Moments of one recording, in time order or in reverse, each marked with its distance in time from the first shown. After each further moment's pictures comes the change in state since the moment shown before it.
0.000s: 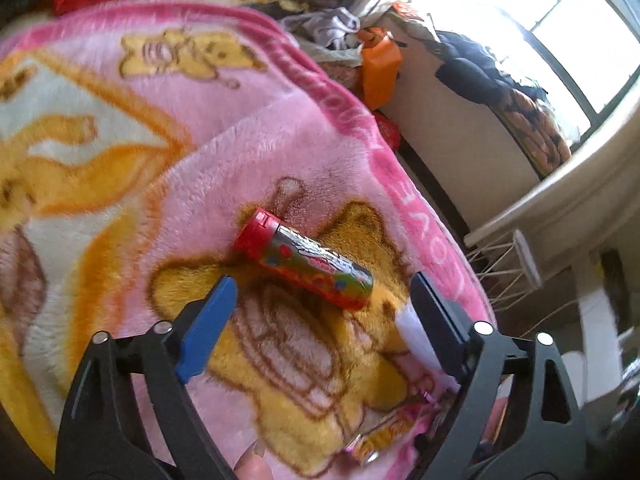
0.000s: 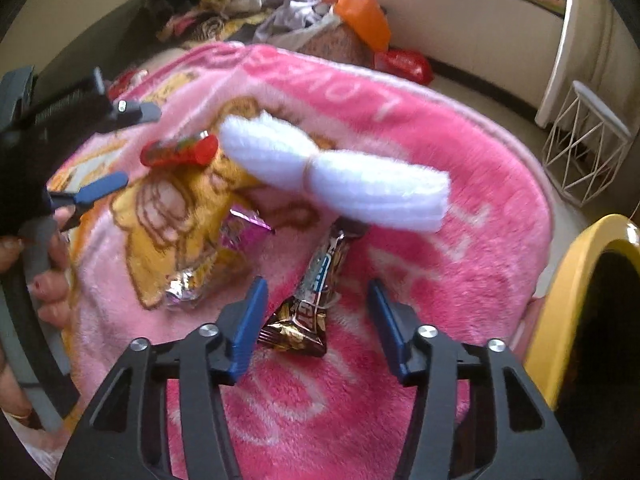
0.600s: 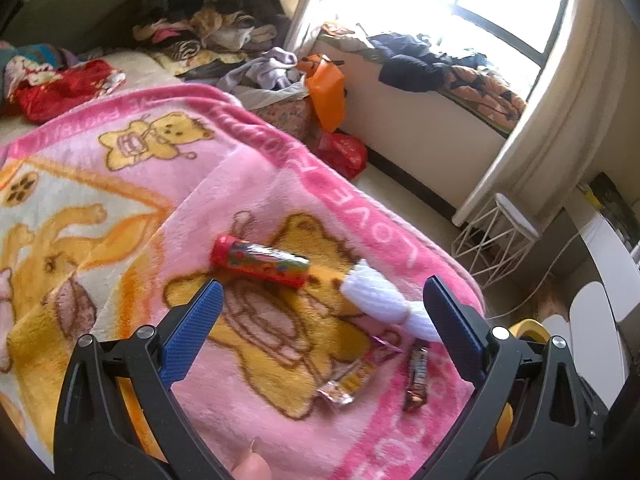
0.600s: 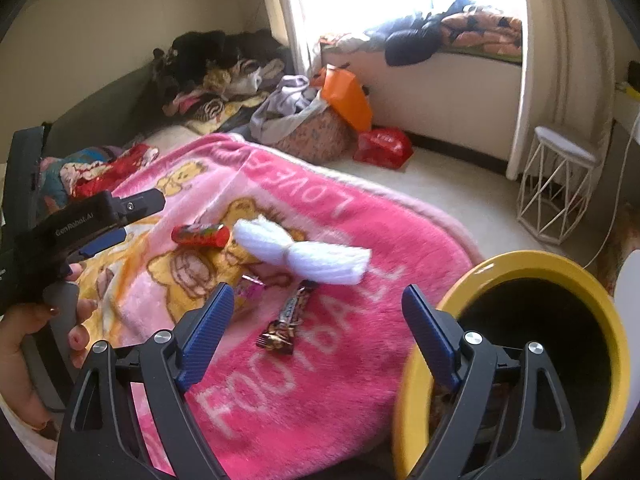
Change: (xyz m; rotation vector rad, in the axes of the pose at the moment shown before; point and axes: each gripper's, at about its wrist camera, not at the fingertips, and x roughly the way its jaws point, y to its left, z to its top) left arm -0.071 -0.051 -0.035 0.326 -0.135 0.015; right arm -0.106 -0.021 -0.017 0.035 -0.312 -0.008
